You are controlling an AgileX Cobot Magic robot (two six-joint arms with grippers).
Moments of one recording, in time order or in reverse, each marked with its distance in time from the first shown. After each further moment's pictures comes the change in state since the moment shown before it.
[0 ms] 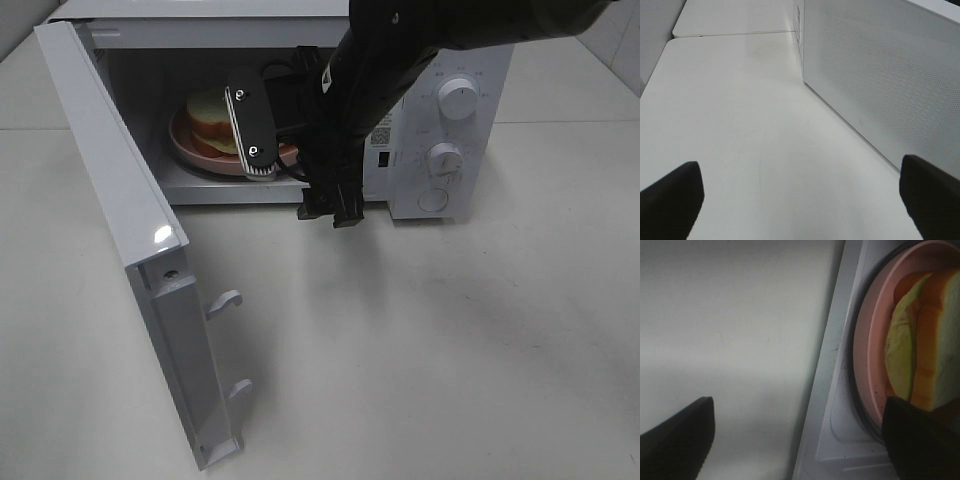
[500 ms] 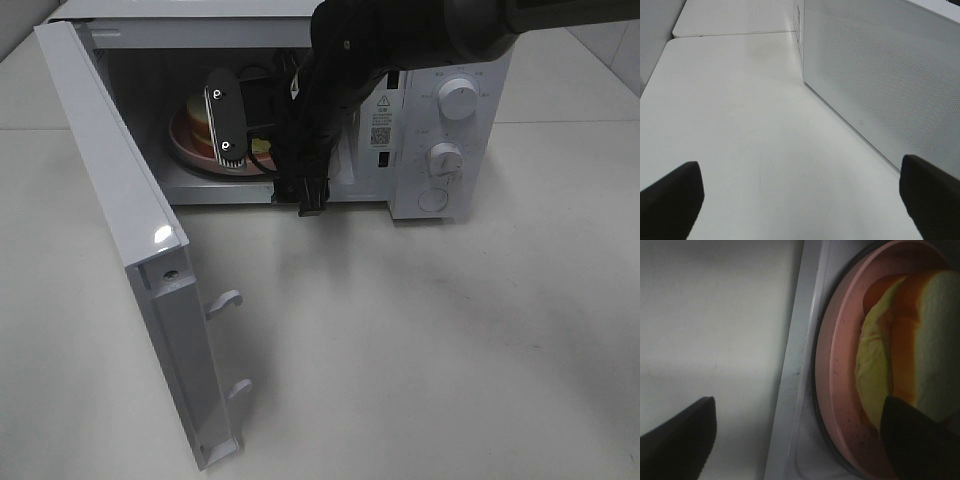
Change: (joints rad) left arm 0.000 0.000 0.000 0.000 0.000 0.000; right arm -0.008 0.167 -0.174 -0.036 -0.048 0.064
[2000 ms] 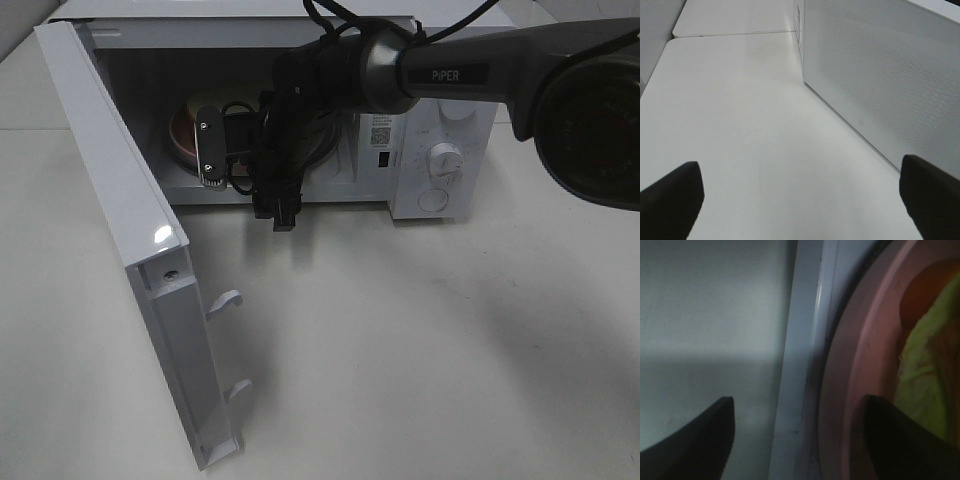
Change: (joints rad) left arm 0.000 0.000 0.000 0.000 0.000 0.000; right arm -0.023 0.302 -0.332 0.046 0.099 0.015
